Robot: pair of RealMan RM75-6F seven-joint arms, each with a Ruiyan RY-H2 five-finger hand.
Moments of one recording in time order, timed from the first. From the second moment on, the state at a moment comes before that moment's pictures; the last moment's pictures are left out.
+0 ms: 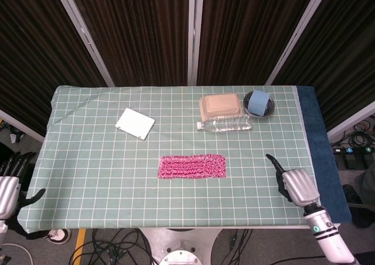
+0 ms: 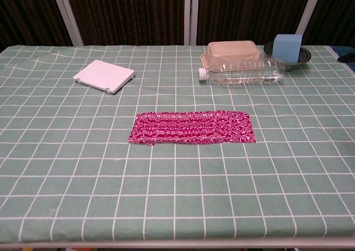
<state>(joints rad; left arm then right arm) -0.06 -1.12 -0.02 -1.53 1.54 1.54 -0.12 0.27 -1.22 0.04 -1.64 -1.55 1.17 -0.08</state>
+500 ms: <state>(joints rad) -0.04 -1.11 -0.02 -1.49 1.53 1.54 -0.18 0.48 -1.31 0.08 -1.76 -1.11 0.81 -0.32</state>
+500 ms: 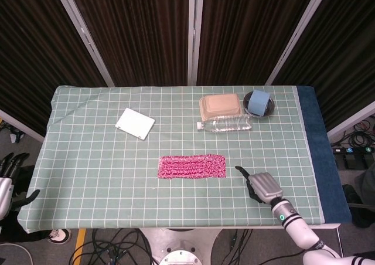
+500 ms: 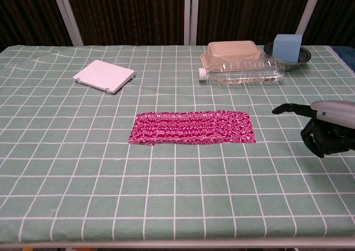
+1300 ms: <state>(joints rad) -0.05 -1.11 -0.03 -1.47 1.51 1.52 -0.20 0.77 -1.40 0.06 -1.68 -0.69 0.68 -0.40</state>
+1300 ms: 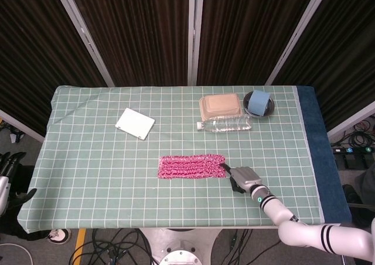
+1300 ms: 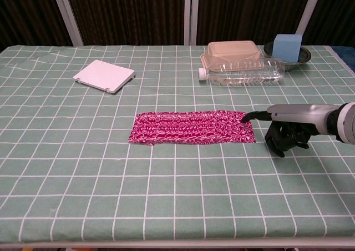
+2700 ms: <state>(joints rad) -0.05 -1.11 -0.03 -1.49 1.52 1.52 -0.18 0.74 -1.27 -0.11 -1.70 -0.72 0.73 -0.28</state>
